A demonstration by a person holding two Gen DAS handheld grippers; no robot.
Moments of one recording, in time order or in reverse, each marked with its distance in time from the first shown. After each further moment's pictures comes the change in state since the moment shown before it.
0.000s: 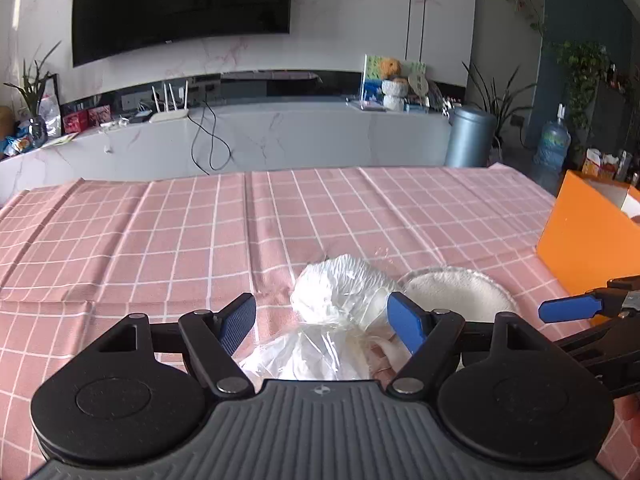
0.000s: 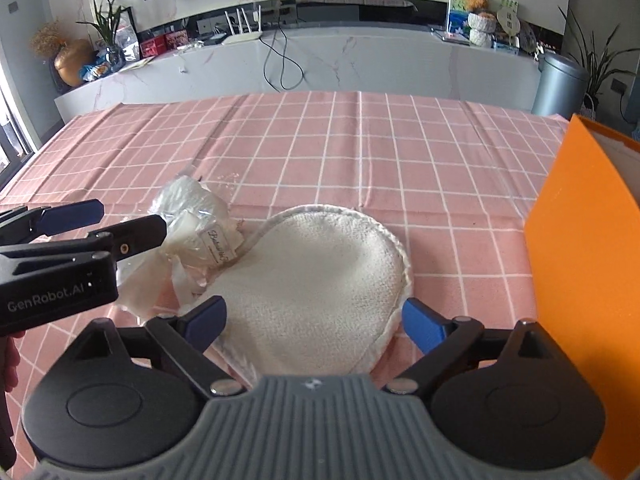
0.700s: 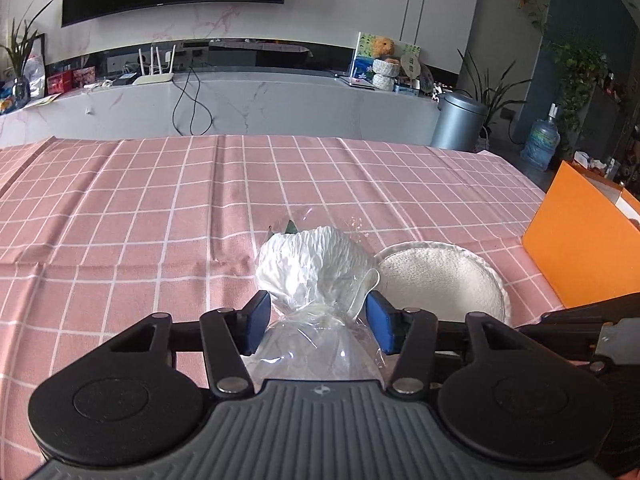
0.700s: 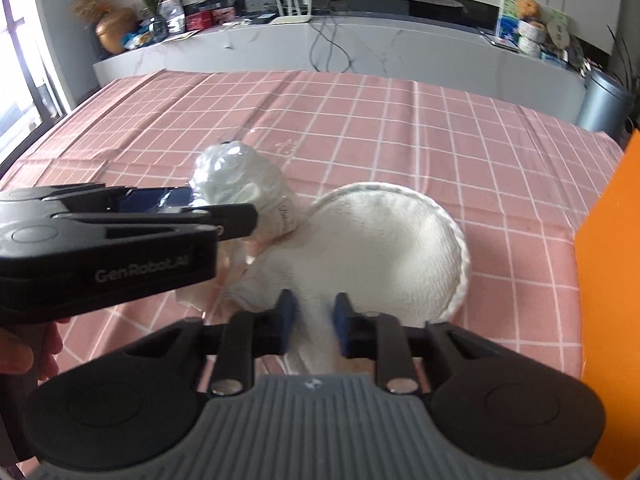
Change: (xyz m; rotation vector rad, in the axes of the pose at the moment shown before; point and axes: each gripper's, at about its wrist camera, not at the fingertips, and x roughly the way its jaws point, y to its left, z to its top) left arm 0.018 -0.008 -0.009 -0.075 0.078 -0.073; right arm 0.012 0.022 -0.009 -0.135 0.026 0.095
